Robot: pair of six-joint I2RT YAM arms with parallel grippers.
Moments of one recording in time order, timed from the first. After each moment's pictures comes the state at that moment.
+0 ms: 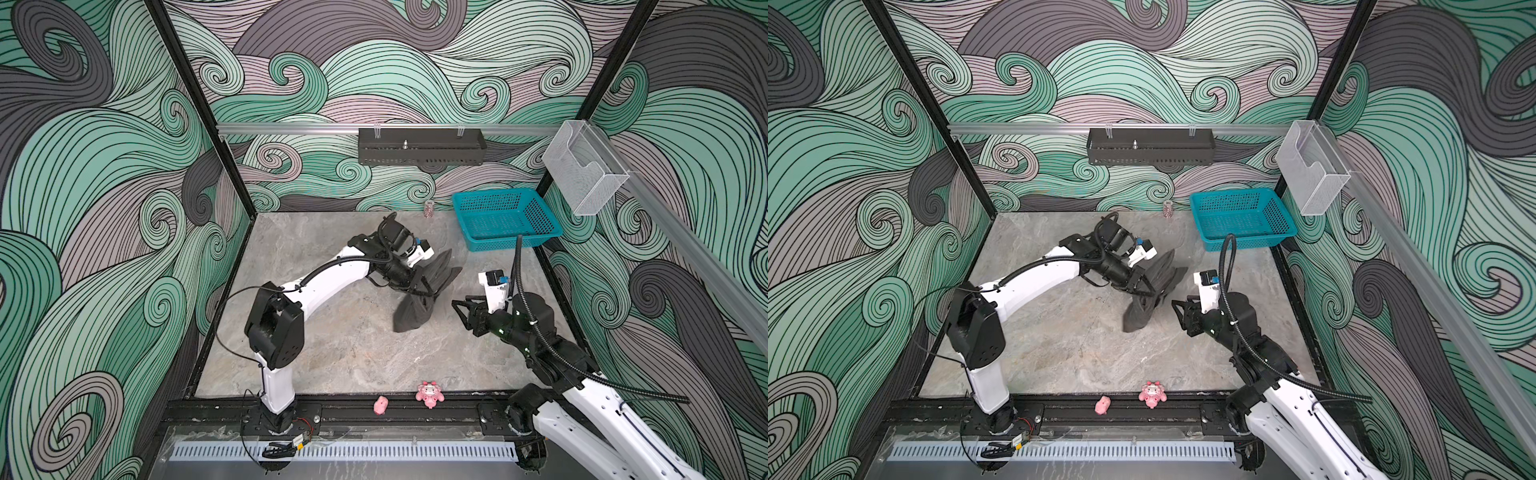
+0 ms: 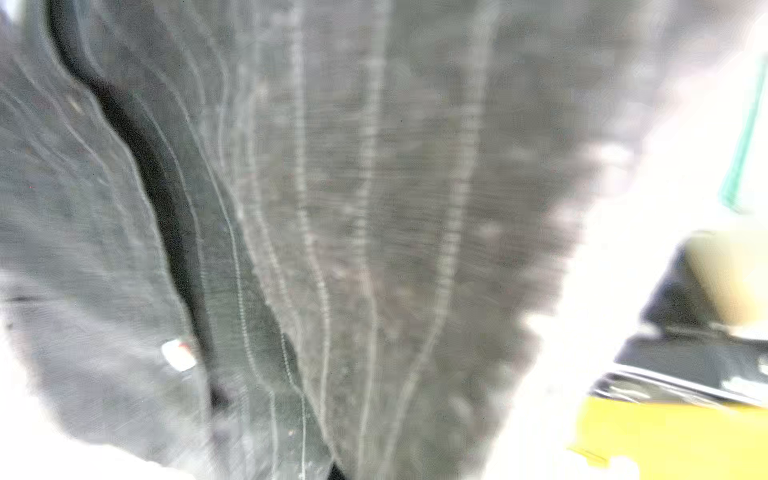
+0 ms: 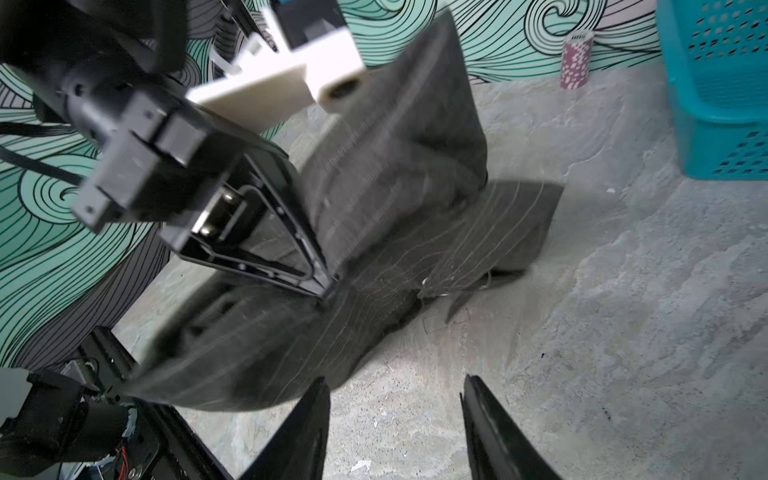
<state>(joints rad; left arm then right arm) -0.68 1.80 1.60 -0.72 0.84 -0.34 0.50 0.62 0.63 -0.44 -0.15 0.29</state>
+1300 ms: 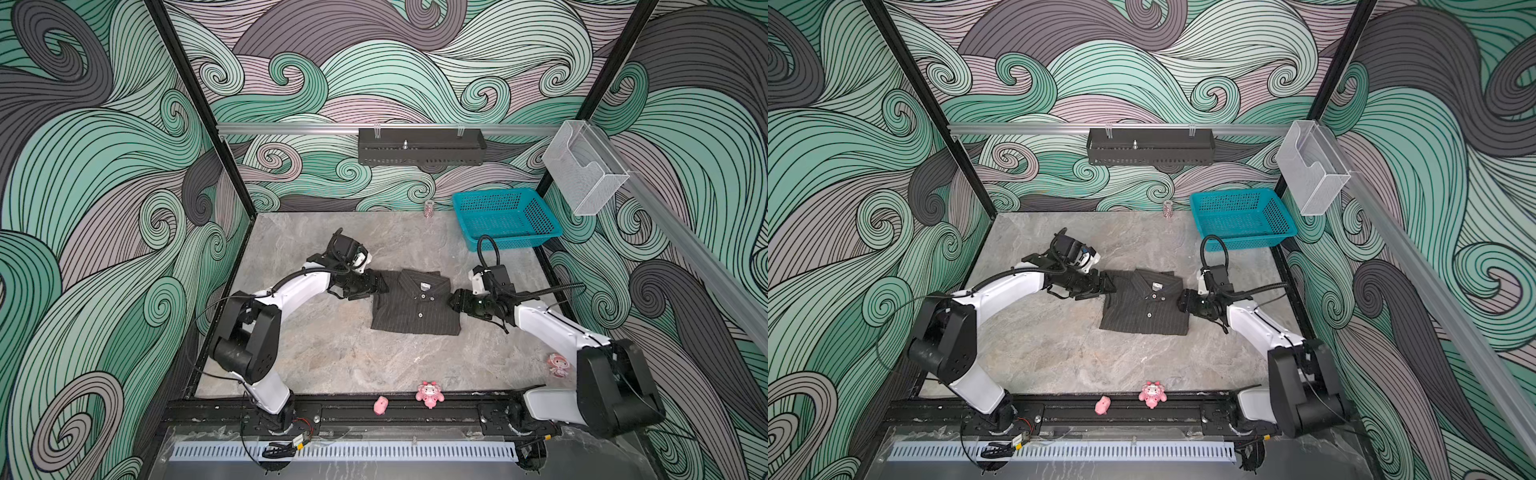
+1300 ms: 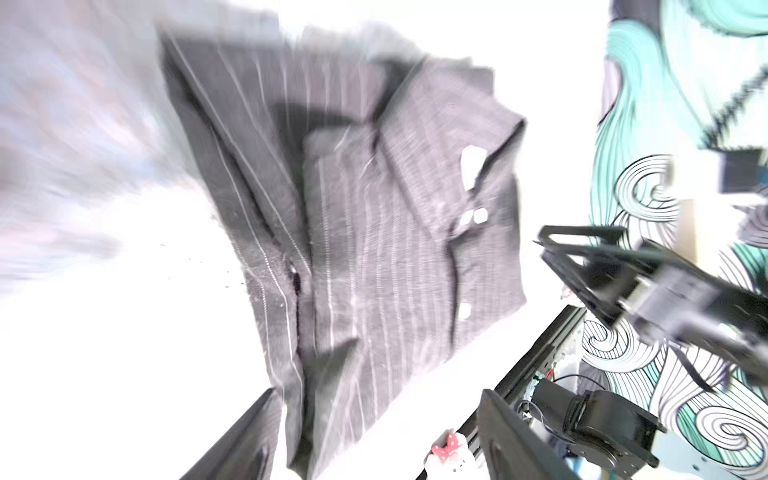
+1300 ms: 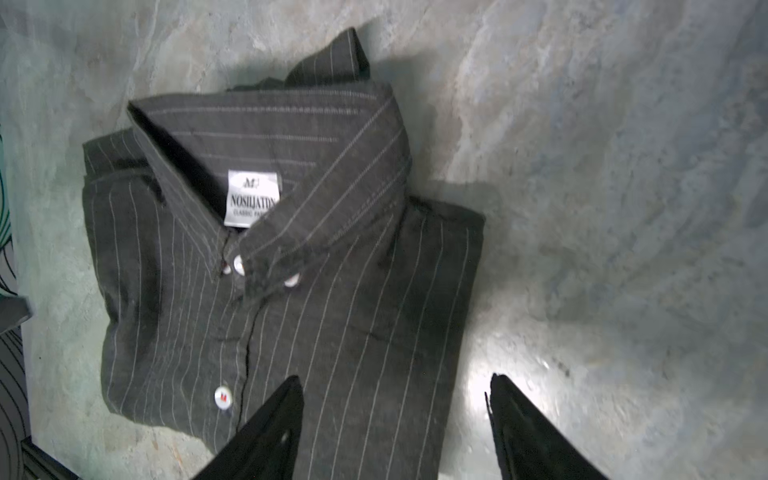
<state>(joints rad) -0.43 1.64 1.18 -0.60 0.52 -0.46 0.22 1.40 0.71 -0.34 -0.28 0.43</state>
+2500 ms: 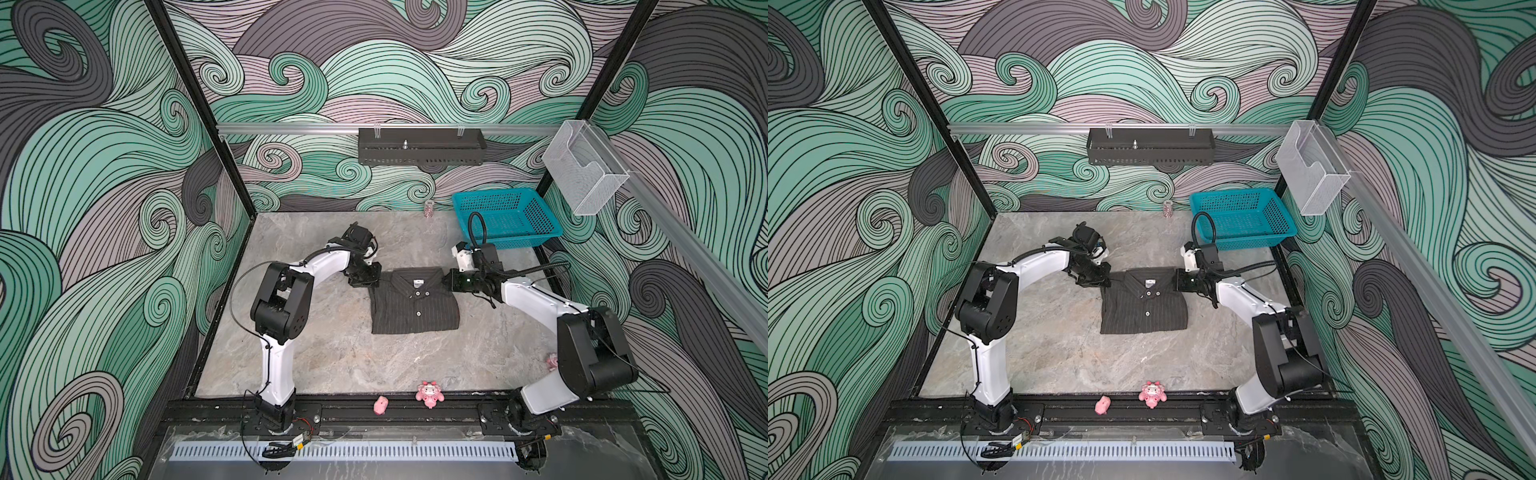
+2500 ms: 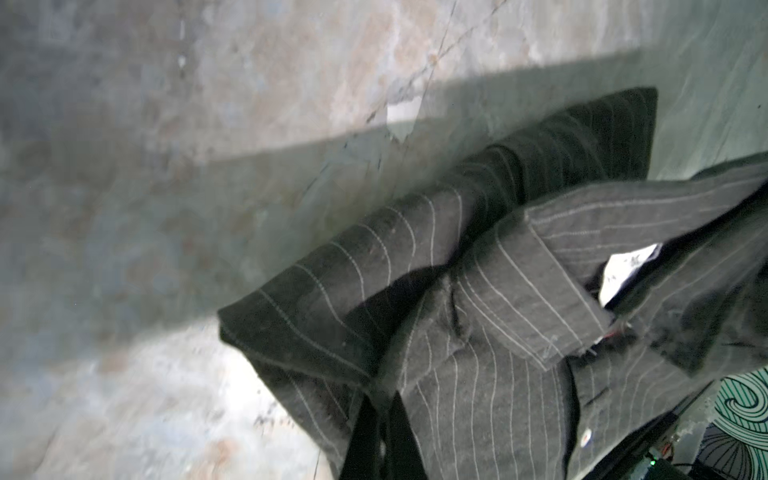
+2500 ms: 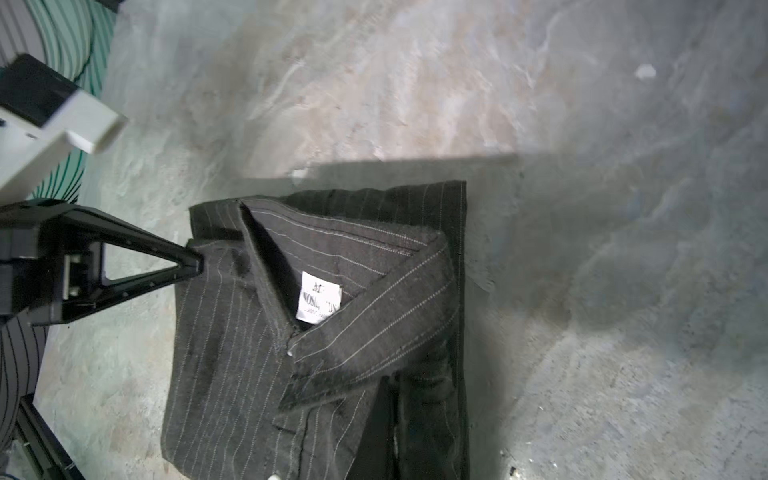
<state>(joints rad) -0.43 1.94 1.42 -0.72 0.34 -0.35 0.27 1.52 0.91 -0.24 -0.34 0.24</state>
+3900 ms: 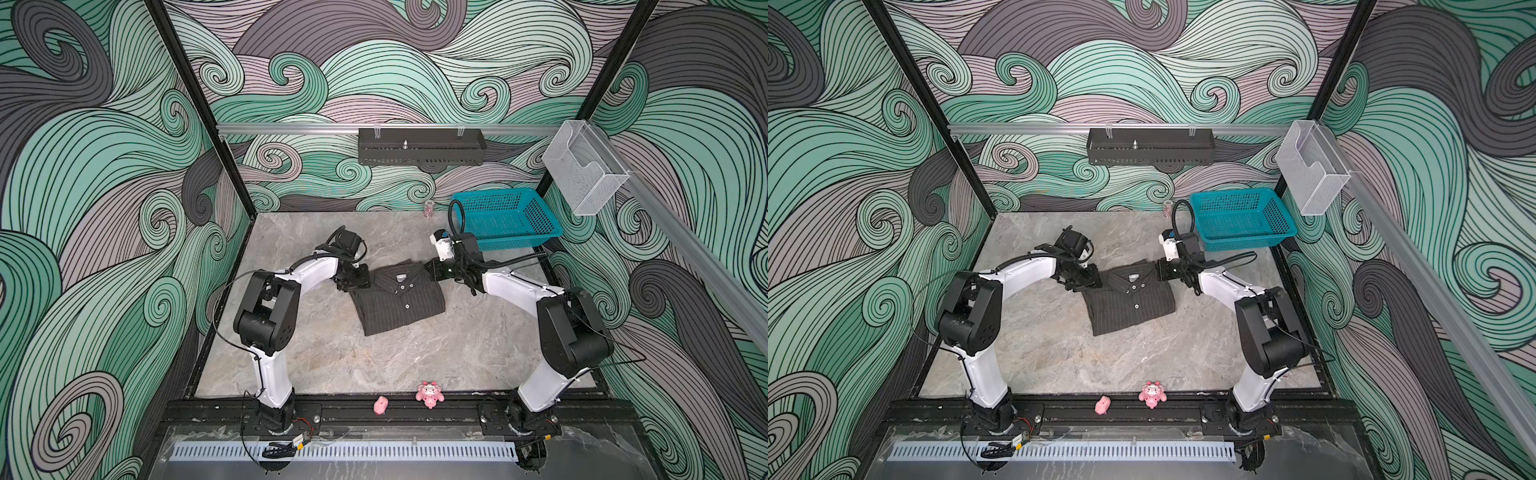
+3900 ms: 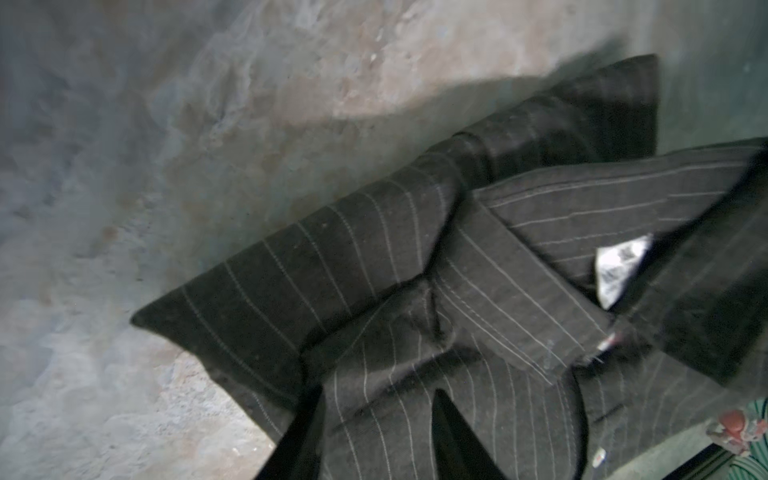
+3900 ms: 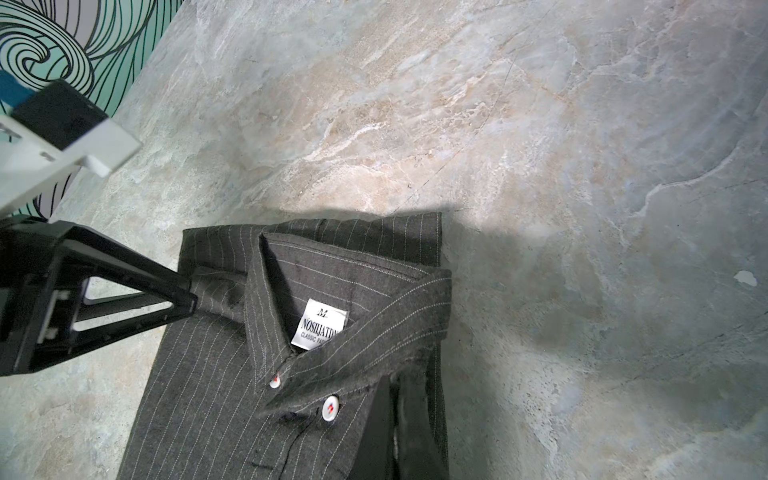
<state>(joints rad) -0.38 1.88 1.30 -0.65 0.25 -0.51 0.37 1.70 1.05 -0.11 -0.32 0.13</state>
